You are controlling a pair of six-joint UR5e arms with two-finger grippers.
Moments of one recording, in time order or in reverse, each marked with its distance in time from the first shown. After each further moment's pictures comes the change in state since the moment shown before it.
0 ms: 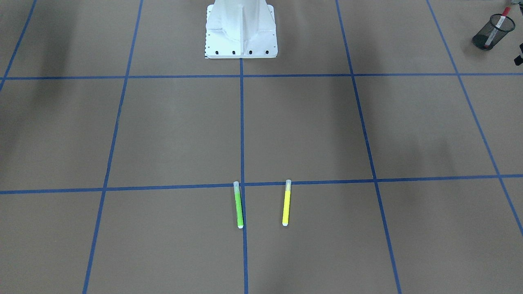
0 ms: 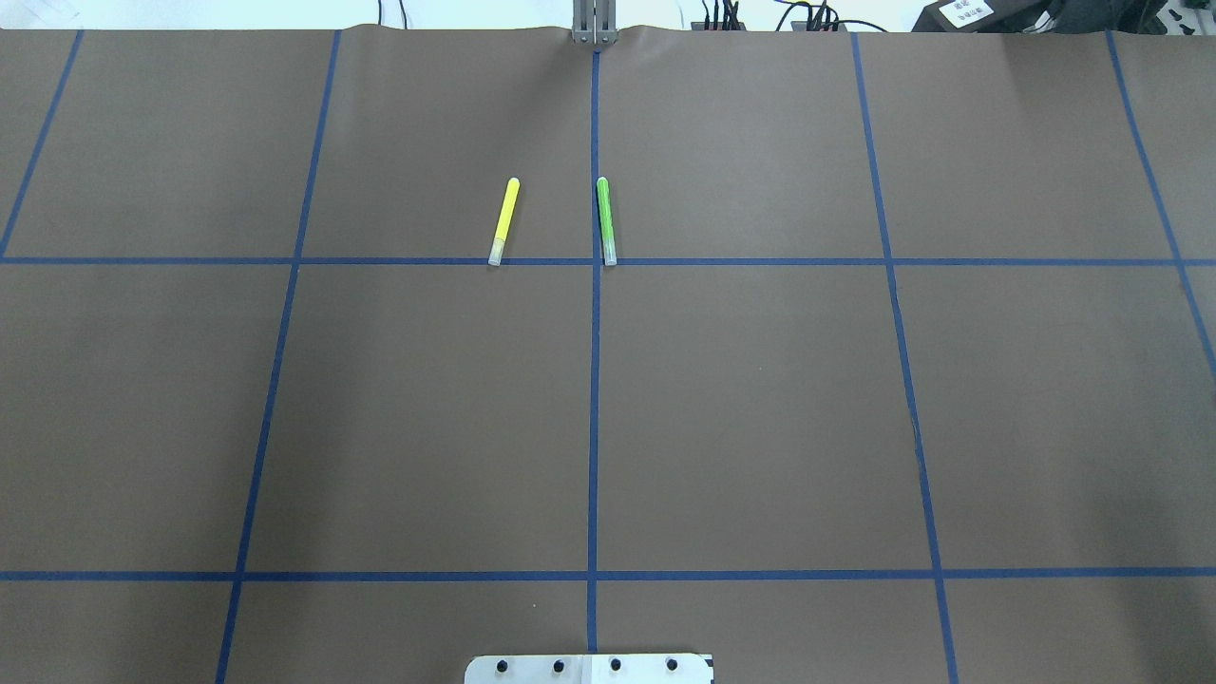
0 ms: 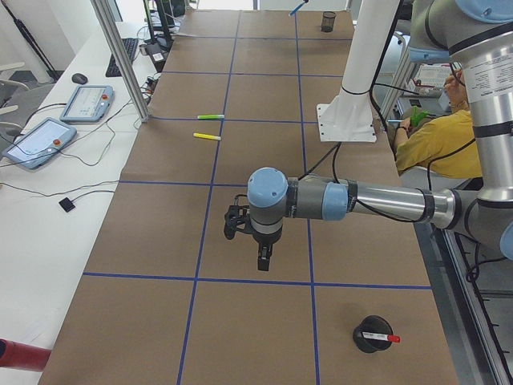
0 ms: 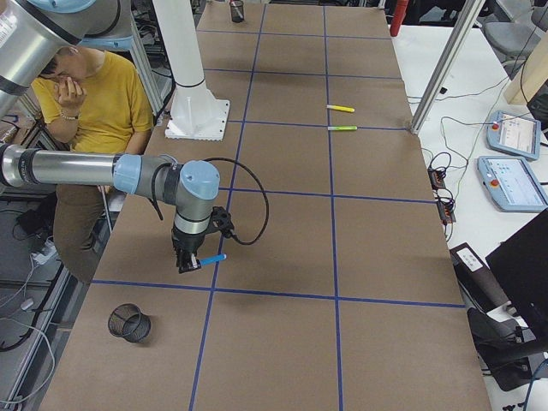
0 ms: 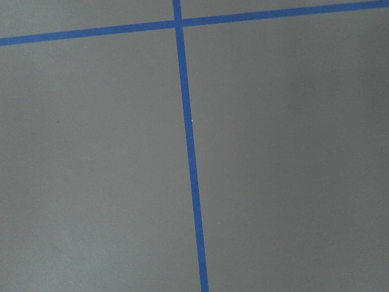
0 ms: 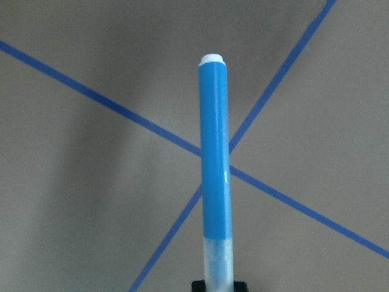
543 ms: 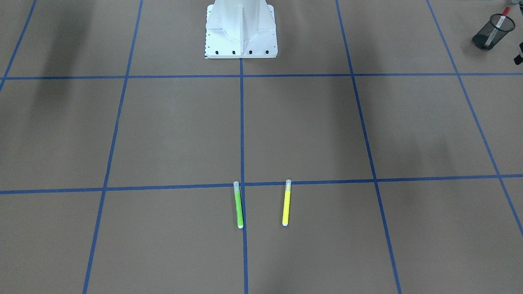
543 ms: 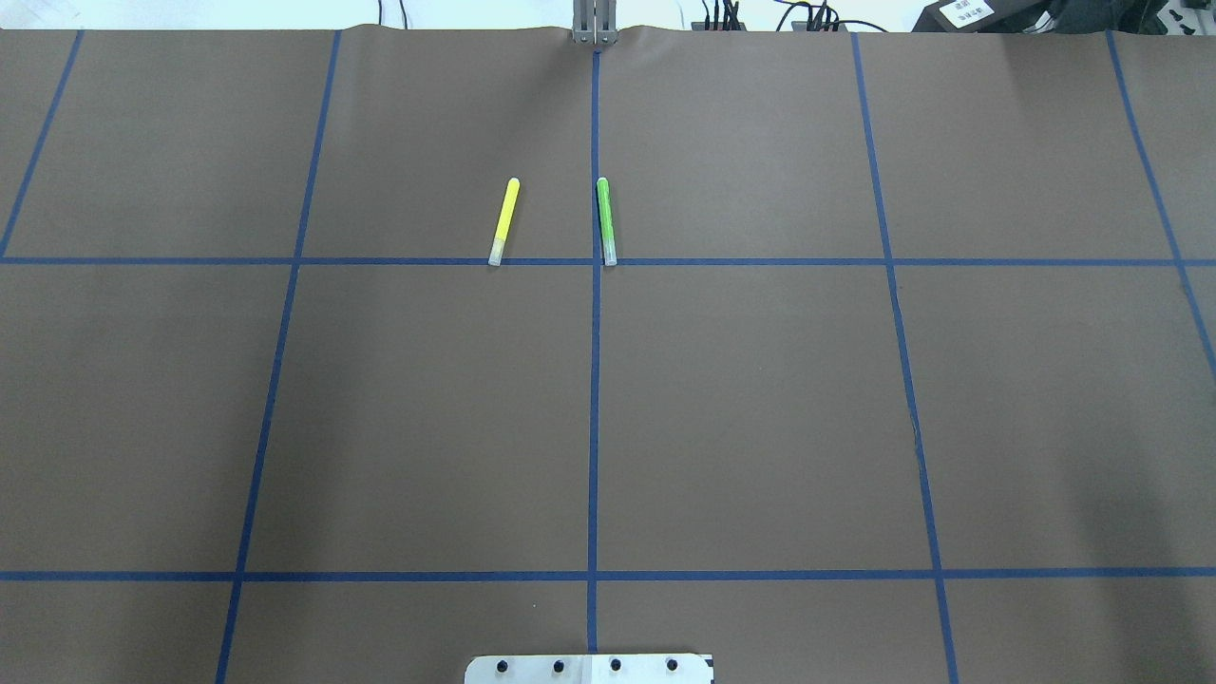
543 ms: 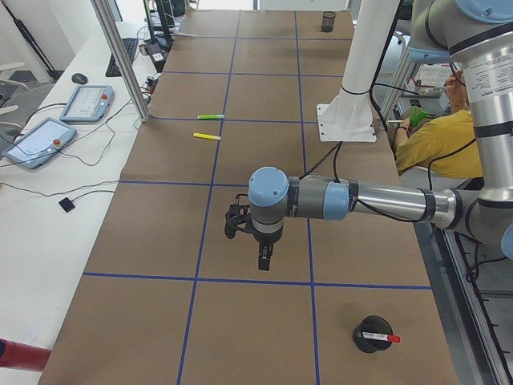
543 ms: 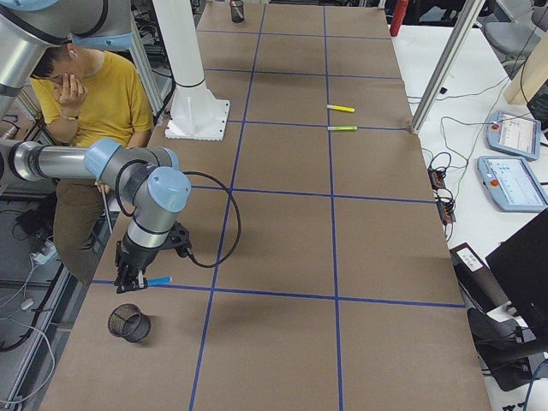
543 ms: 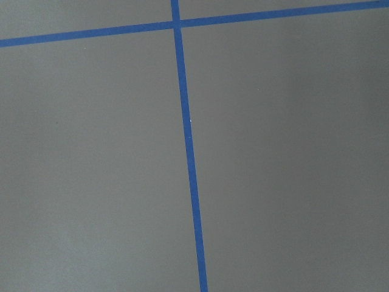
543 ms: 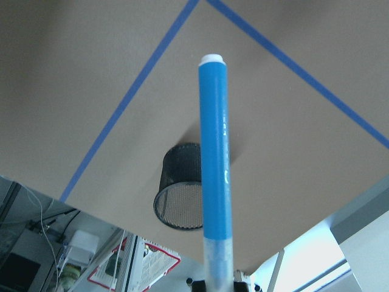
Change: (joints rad) left arm 0.000 0.007 -0.007 -0.002 0.000 0.001; right arm 0.246 -0.016 0.042 -0.340 -0.298 -0.327
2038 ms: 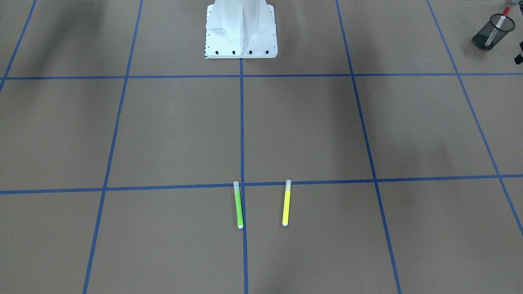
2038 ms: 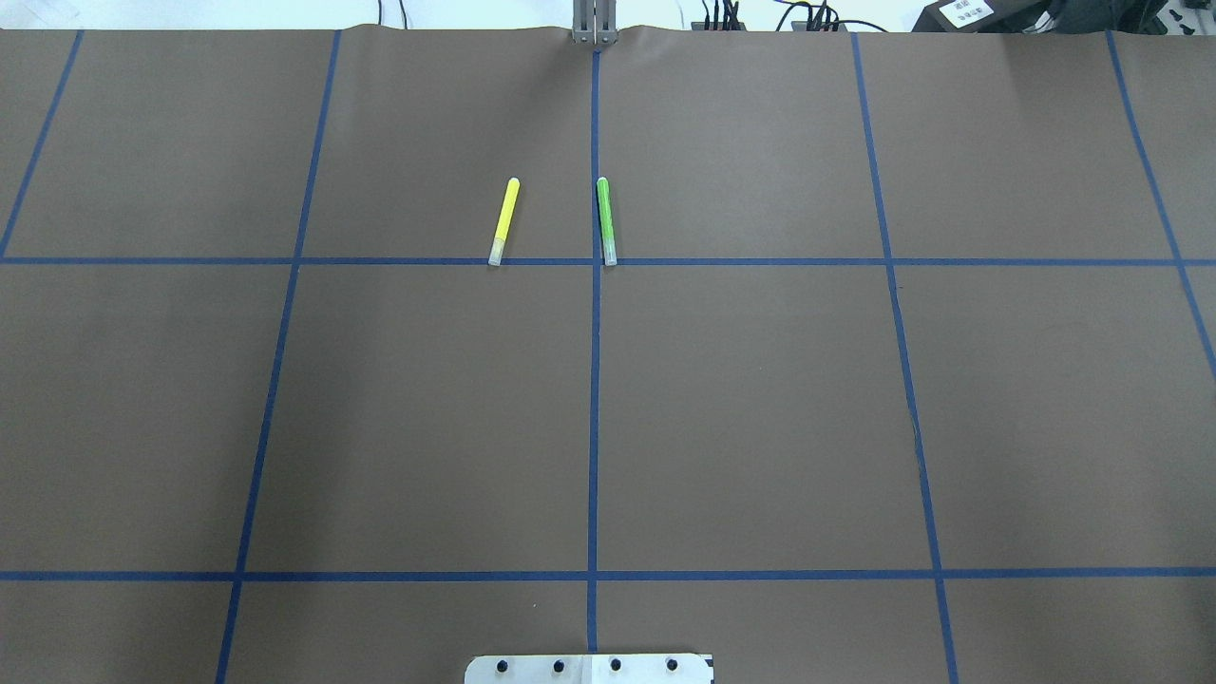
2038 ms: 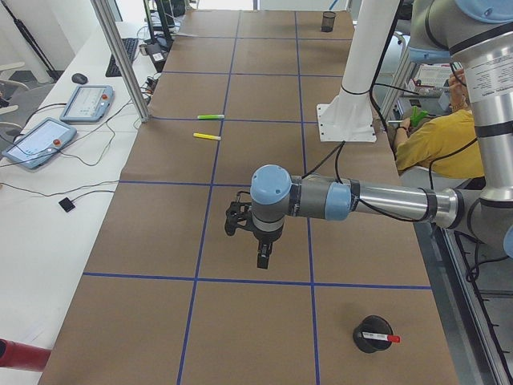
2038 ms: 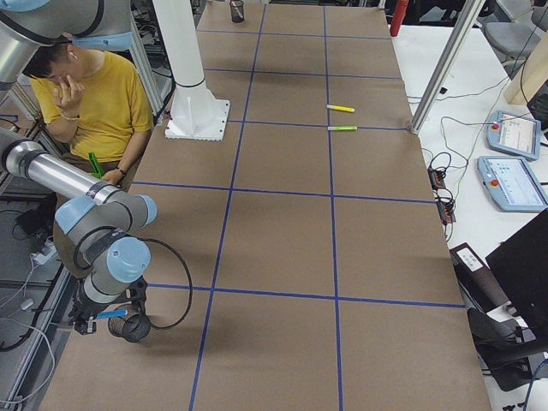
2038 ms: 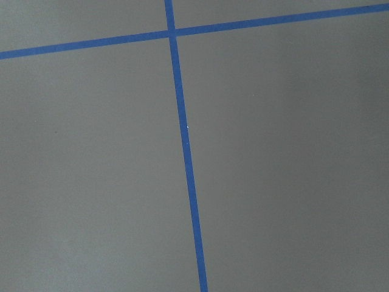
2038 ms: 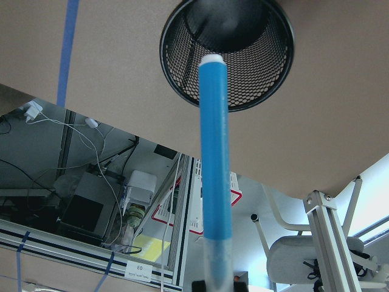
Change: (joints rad) left arm -0.002 0.006 -0.007 -0.038 0.000 -0.001; right arm 0.066 -0.097 -0.291 0.194 0.023 -0.023
